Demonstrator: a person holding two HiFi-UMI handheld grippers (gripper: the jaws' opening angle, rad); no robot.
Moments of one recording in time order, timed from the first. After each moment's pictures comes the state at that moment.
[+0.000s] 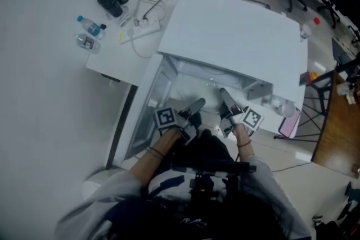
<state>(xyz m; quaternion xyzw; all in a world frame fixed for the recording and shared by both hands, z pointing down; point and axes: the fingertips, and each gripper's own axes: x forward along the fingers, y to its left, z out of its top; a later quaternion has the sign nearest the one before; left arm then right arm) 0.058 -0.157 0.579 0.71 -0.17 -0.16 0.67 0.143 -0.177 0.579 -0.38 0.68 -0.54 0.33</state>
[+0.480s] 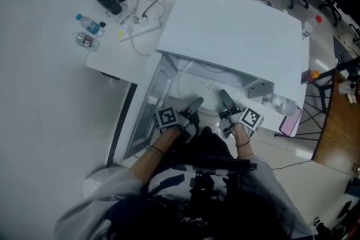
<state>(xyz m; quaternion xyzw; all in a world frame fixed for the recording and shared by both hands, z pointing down) 0.048 -0.160 0.608 0.74 -0.21 -0.12 0.63 0.142 -0.172 0.598 -0.40 0.68 -0.54 0.30</state>
